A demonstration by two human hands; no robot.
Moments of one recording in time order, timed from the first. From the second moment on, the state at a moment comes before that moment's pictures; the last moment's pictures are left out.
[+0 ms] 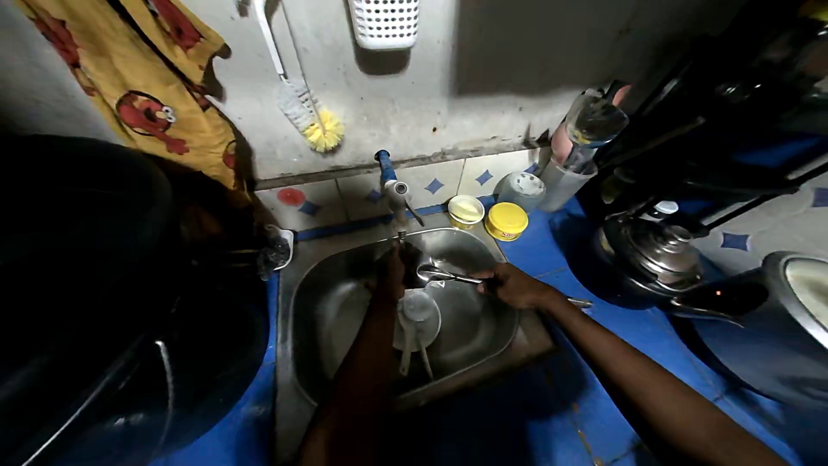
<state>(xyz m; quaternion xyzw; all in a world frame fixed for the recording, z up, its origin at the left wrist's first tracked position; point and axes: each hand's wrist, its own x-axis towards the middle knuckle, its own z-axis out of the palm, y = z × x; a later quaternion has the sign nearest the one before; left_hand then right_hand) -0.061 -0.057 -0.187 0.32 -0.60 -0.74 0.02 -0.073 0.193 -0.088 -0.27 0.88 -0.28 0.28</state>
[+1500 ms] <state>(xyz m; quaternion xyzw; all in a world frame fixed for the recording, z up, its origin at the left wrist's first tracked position) -0.047 -0.094 -0.172 0.16 -0.59 -0.79 -0.08 -0.077 0.178 -0.091 -0.25 0.89 -0.22 0.31</state>
